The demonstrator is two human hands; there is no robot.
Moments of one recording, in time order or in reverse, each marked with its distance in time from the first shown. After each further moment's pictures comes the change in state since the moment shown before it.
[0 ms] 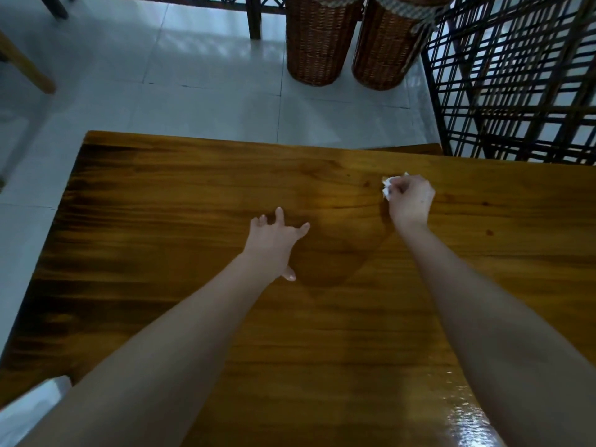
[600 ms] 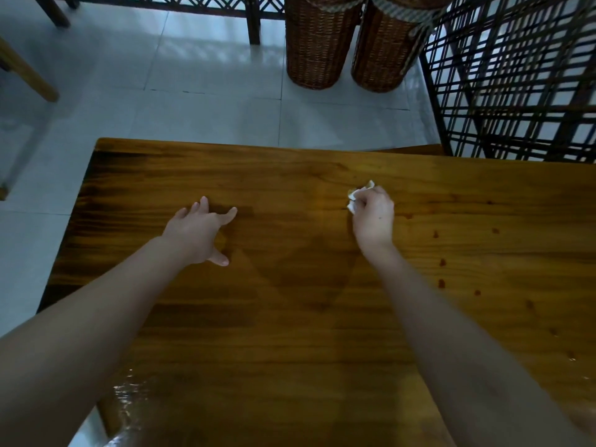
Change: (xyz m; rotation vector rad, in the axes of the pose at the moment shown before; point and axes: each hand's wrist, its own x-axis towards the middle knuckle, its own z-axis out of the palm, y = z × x) left_hand -0.042 -0.109 0.001 -0.060 -0.006 -0.258; right_hand -0.058 -0.044 0.031 0.021 -0.092 -0.136
